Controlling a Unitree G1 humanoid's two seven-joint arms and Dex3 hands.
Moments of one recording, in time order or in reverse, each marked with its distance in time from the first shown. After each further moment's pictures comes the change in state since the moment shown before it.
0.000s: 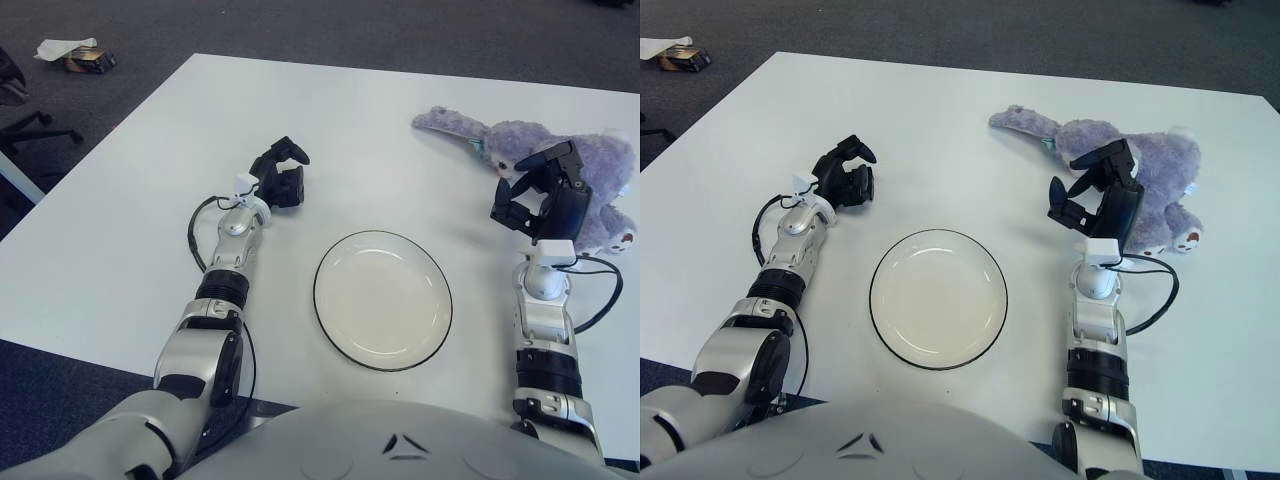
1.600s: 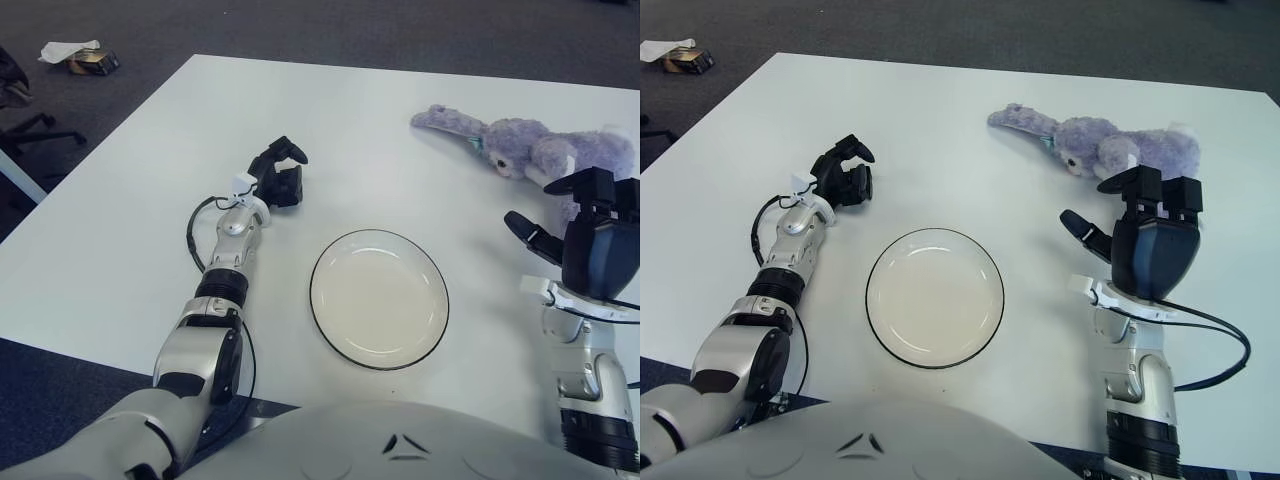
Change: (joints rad) left arm -0.010 0.000 0.012 0.032 0.000 -0.009 0.001; right arm 0.257 -0.150 0.026 -0.296 -0.593 0.289 -0.247
